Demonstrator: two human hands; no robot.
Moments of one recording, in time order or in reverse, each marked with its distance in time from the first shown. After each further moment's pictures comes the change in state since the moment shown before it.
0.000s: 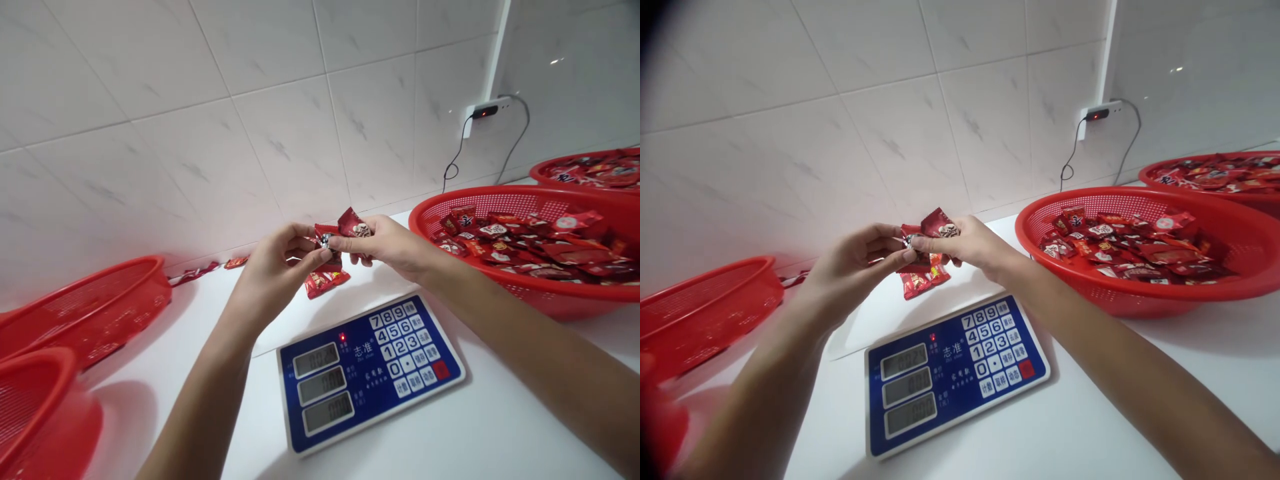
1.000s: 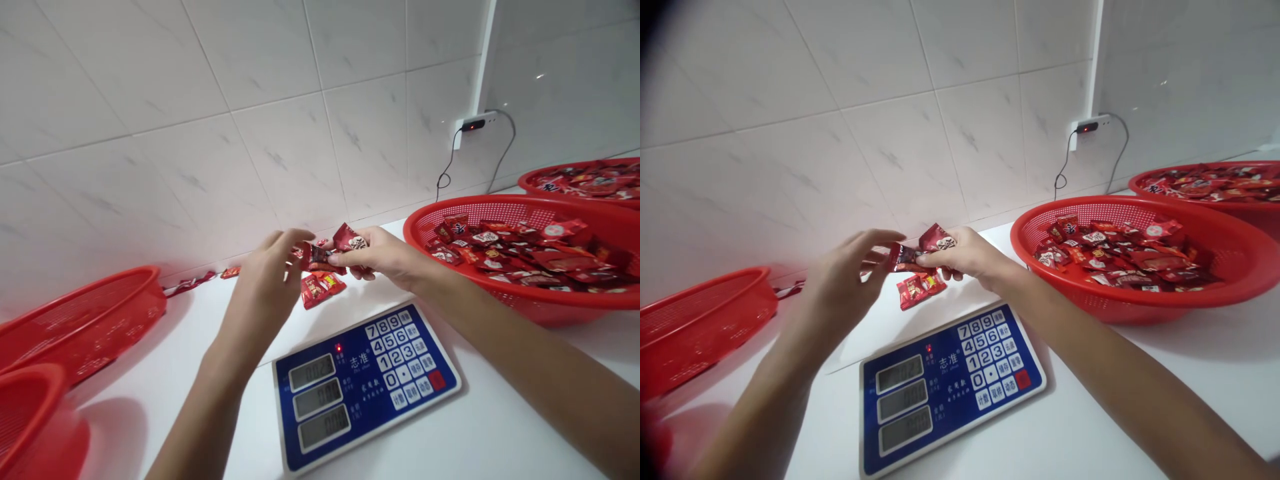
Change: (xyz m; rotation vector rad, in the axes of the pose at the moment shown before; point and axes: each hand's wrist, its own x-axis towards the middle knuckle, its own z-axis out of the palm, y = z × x) left_hand -0.001 0.000 -0.004 0.668 0.195 0.243; right_hand -0.001 -0.004 -0.004 0.037 -0.005 0.089
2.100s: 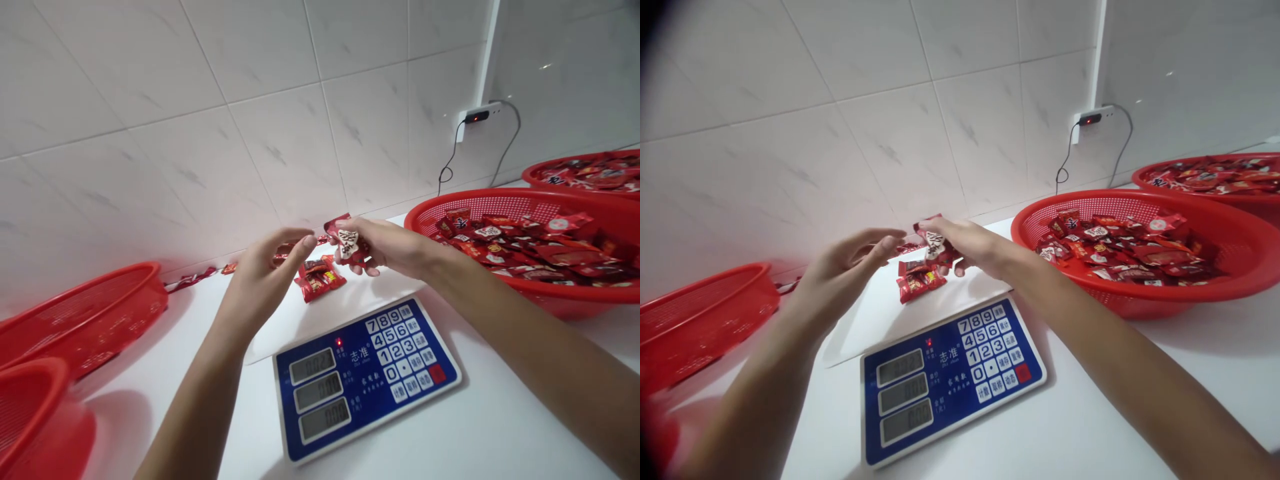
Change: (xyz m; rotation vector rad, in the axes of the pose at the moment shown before) left_hand 0.000 -0.005 -0.001 -0.331 -0.086 -0.194; right_hand -0.002 -0.012 -0.002 0.005 -0.069 0.071
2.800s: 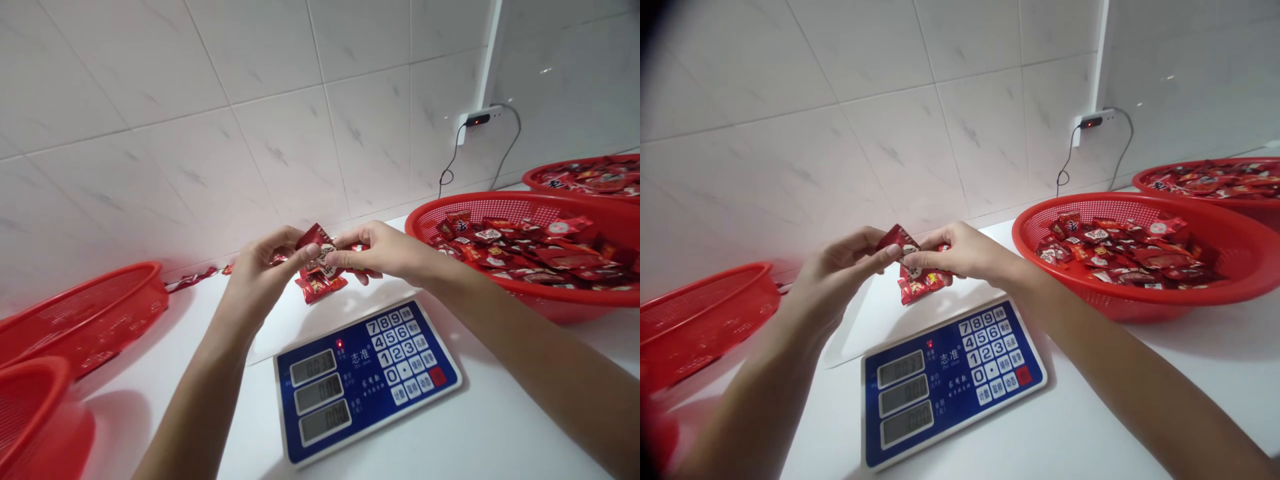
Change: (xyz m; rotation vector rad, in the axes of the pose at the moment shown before) left_hand 0.002 0.003 -0.002 -0.294 -0.028 0.006; right_hand -0.004 -0.001 0.004 -0.307 -0.090 -0.161
